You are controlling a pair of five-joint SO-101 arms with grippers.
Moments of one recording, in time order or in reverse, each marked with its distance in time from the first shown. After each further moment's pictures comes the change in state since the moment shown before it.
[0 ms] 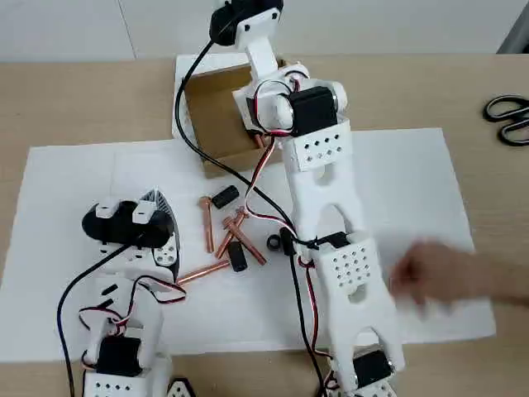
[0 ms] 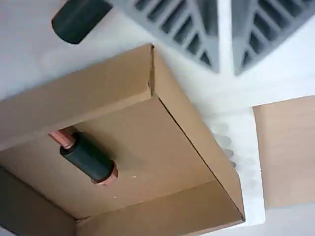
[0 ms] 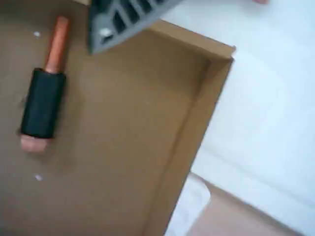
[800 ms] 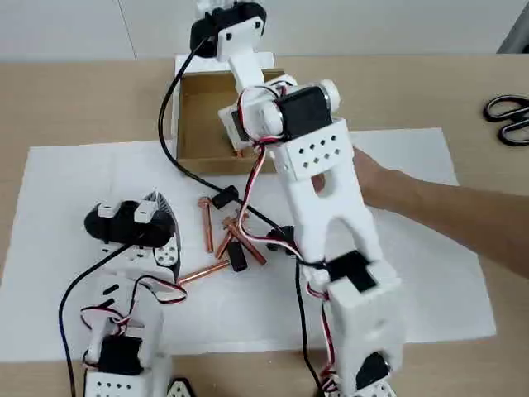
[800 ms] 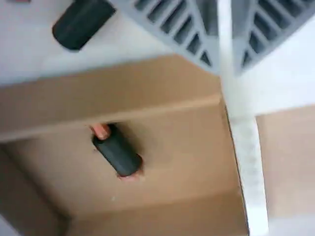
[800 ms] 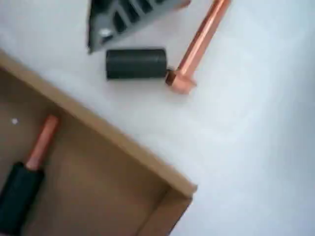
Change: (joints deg) left arm 0.0 0.0 1.8 0.0 0.0; right arm -4.9 -26.4 35.4 0.1 -1.6
